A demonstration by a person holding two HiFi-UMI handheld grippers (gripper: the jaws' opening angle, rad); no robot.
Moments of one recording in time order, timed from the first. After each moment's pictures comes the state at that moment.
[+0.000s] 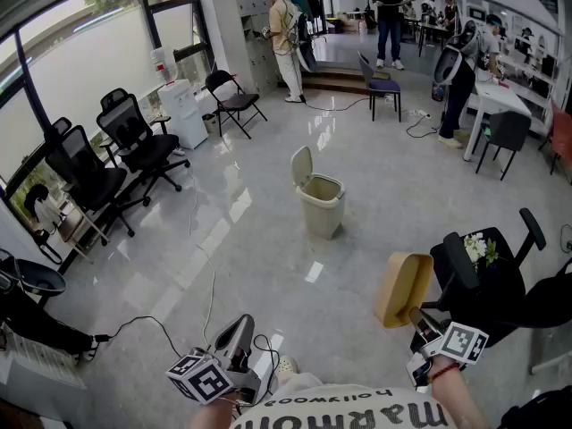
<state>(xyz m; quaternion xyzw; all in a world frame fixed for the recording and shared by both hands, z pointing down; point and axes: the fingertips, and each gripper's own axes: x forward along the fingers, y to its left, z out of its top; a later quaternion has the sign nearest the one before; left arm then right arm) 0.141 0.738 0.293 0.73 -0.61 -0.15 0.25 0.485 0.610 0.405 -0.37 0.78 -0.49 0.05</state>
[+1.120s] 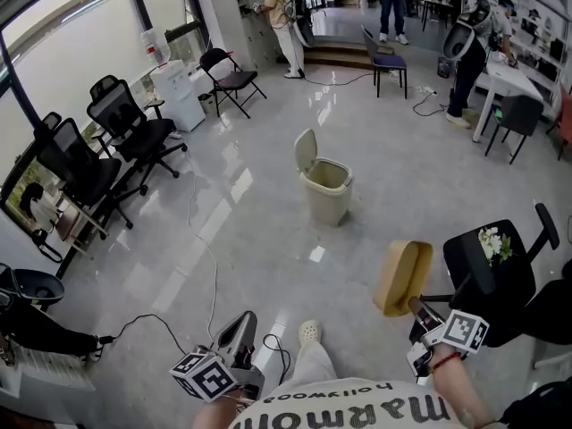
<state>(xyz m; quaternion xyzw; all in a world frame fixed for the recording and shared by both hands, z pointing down) 0.077 0.667 0.318 0.71 -0.62 -0.13 0.30 0.416 0.540 0.429 -0.39 0.74 -0.55 0.02</state>
